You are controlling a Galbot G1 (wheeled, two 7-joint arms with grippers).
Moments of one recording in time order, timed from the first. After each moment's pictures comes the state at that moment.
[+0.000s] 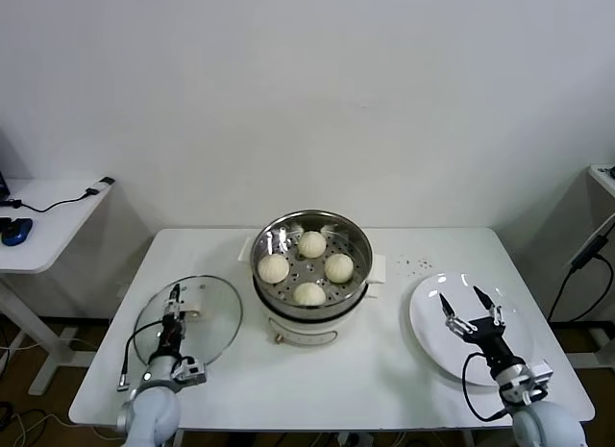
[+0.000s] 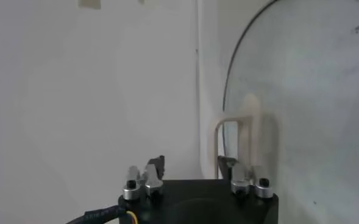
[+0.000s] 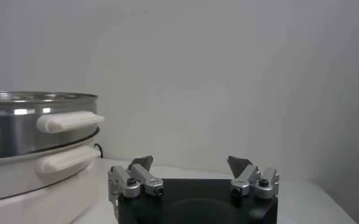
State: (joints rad) left arm 1.21 -1.42 -0.64 -1.43 1.45 0.06 -0.13; right arm -1.38 1.09 0.62 1.61 0.45 0.20 -0.25
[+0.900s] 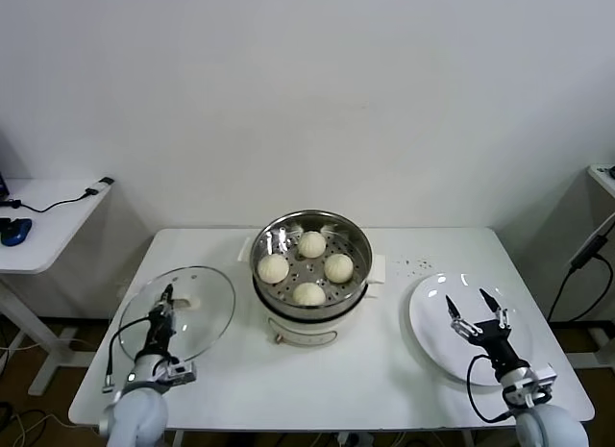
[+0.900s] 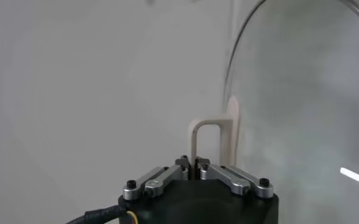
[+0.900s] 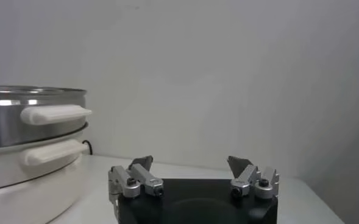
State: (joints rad) left arm 1.29 -1.37 -0.64 -1.60 1.32 0.07 -0.11; right arm -1.38 1.11 0.65 1.57 0.43 0.22 -0.27
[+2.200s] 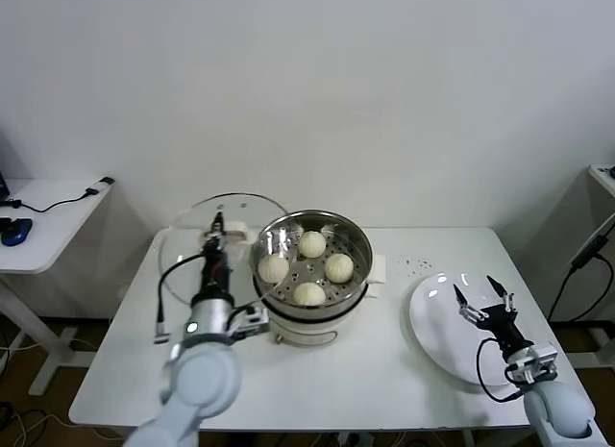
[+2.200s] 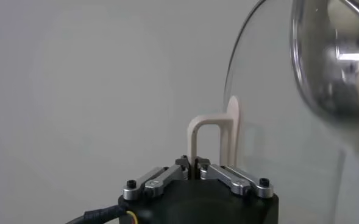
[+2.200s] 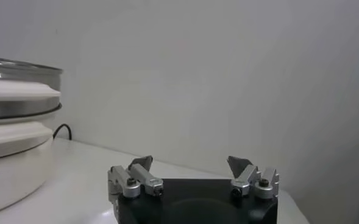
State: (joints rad) left arm 1.06 -1.21 -0.07 -2.07 1.47 0.69 0.27; right arm -1.26 1.04 0.61 1.45 0.38 0.23 -0.26
